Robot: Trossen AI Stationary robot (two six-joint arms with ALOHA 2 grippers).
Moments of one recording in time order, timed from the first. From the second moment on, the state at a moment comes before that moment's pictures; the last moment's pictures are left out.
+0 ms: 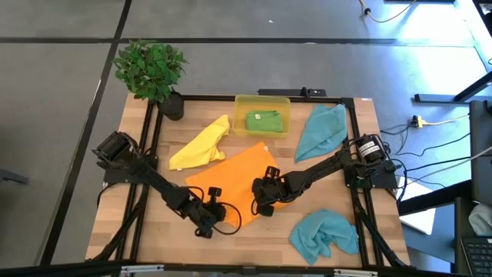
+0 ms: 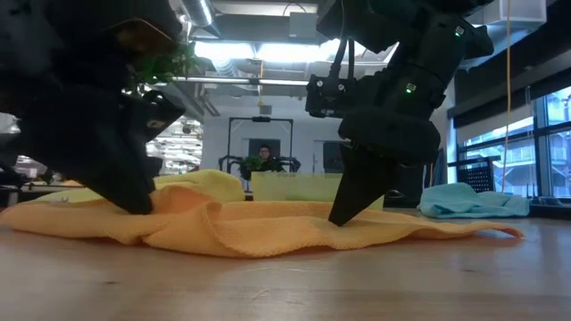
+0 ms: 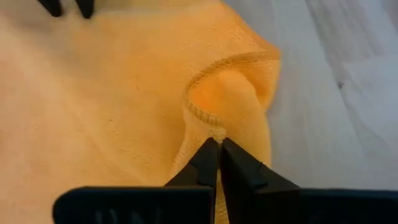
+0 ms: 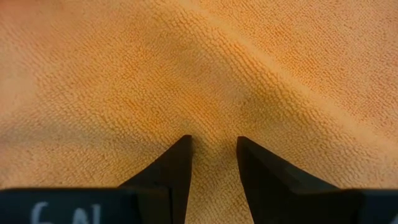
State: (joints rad) left arm -0.60 1.75 0.86 -0.08 -0.36 -0.30; right arm 0.31 1.96 1.14 -0.32 0.31 0.47
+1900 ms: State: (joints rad) left arm -0.81 1.58 0.86 -0.24 -0.47 -0.41; right arm 0.24 1.86 1.28 -0.60 0.35 0.29
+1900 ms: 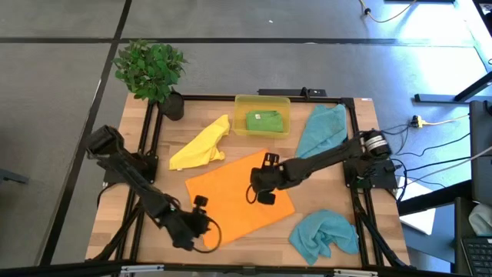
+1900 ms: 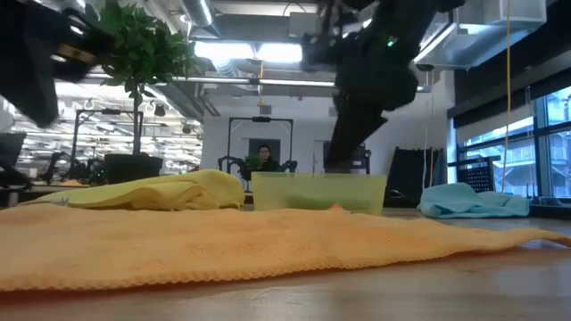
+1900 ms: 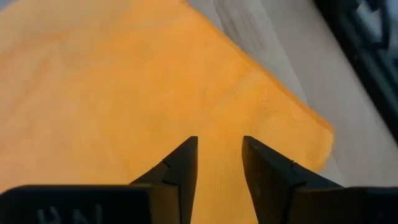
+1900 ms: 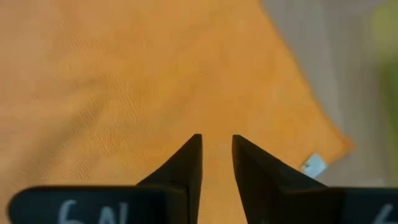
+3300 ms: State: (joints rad) left arm -0.55 1.35 0.38 0.07 -0.68 -0.85; right arm -0.18 1.79 0.91 -0.09 0.11 0.15
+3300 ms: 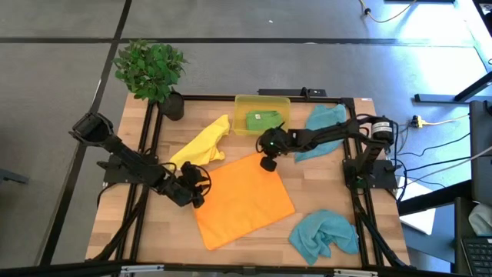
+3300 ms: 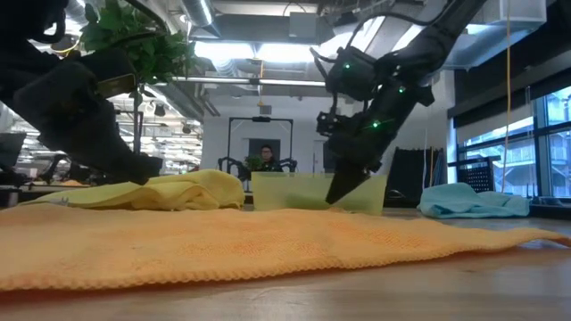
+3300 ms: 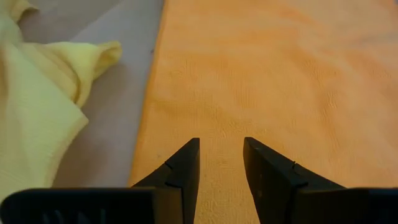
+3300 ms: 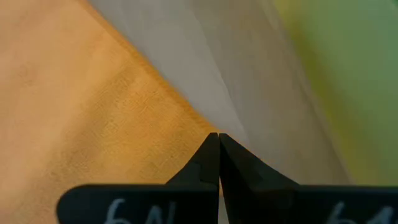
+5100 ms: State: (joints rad) left arm -0.41 1.35 0.45 0.44 -0.54 -0.42; right arm -0.16 1.82 0.92 -0.18 0.21 0.25
